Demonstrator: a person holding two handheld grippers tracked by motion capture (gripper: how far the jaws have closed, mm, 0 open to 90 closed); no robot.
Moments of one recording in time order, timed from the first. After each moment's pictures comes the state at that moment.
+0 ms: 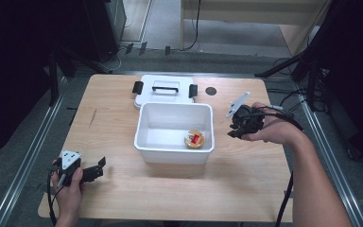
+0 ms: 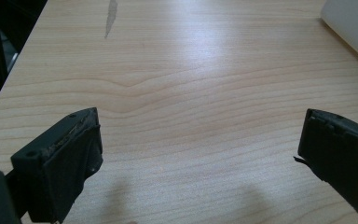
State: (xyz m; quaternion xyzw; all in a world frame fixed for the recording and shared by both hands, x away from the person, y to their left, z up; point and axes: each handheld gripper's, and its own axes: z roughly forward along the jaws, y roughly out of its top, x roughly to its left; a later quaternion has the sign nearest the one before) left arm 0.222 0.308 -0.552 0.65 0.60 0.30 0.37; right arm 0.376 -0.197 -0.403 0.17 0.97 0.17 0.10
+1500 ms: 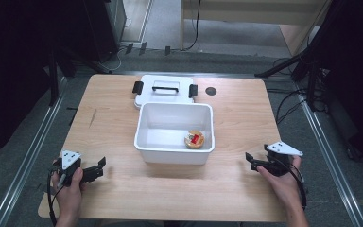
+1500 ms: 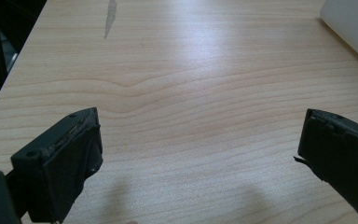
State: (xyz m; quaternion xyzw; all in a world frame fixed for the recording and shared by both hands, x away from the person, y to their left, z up) left arm 0.222 0.307 -0.552 0.65 0.60 0.30 0.37; right arm 0.294 -0.303 -0.537 0.48 0.75 0.39 0.24
